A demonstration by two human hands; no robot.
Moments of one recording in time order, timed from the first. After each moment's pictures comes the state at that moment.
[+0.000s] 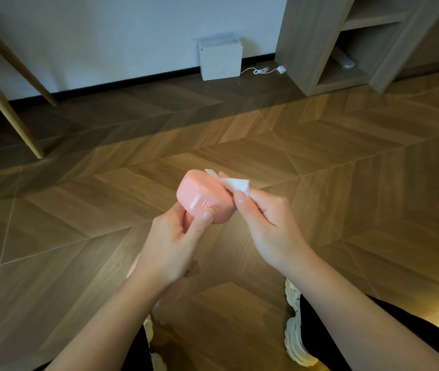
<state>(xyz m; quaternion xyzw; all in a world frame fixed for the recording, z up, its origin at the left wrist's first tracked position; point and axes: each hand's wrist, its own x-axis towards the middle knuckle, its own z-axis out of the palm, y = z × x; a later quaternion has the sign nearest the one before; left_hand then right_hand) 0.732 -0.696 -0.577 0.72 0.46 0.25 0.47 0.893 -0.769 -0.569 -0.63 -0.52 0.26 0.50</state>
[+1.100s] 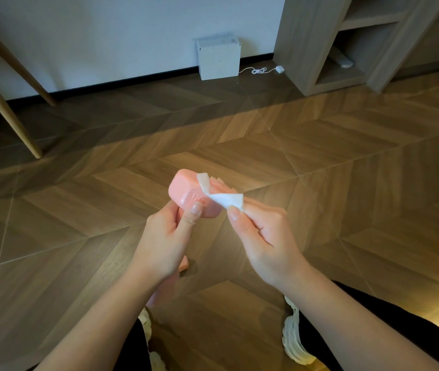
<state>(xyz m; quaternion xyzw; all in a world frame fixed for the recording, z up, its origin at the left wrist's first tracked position) 0.728 -0.690 -0.582 0.72 0.46 0.23 0.48 0.882 -0.778 -0.571 -0.57 -0.57 0.23 0.55</state>
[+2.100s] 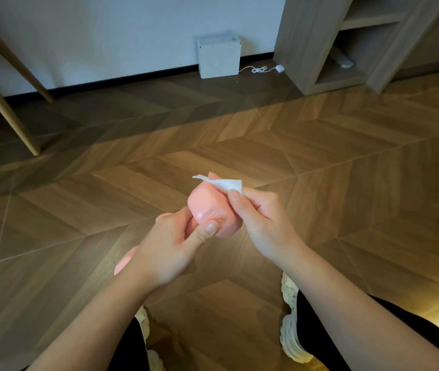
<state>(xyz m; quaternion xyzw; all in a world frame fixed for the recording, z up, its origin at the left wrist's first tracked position) 0.724 -0.690 -0.580 0.80 0.37 0.16 0.44 0.897 -0.765 -0.574 -0.60 -0.50 0.35 0.52</state>
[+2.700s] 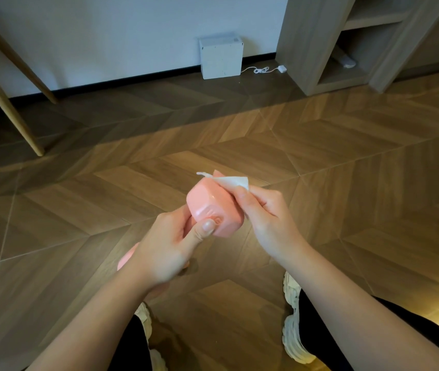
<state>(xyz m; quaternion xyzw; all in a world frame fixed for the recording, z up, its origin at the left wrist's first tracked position) 0.721 -0.691 -0.574 0.78 0.37 0.17 0.48 0.896 -0.764 -0.574 -0.58 -0.49 0.36 0.55</state>
